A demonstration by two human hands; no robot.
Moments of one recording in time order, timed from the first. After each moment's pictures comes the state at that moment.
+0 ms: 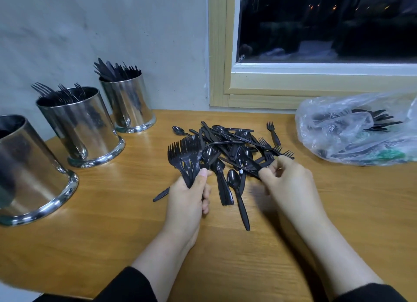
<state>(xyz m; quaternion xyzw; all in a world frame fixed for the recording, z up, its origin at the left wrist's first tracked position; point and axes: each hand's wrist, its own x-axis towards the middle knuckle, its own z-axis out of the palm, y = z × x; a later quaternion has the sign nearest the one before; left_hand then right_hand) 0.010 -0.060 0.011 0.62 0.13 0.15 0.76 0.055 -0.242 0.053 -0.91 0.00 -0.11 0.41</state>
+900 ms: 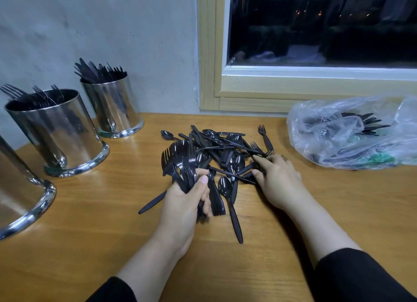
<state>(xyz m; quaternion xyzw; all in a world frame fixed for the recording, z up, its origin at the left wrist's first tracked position) 0.028 -0.061 0.009 0.61 0.06 0.10 0.78 0.127 -0.262 0.016 -0.98 -0.07 -0.04 0.15</state>
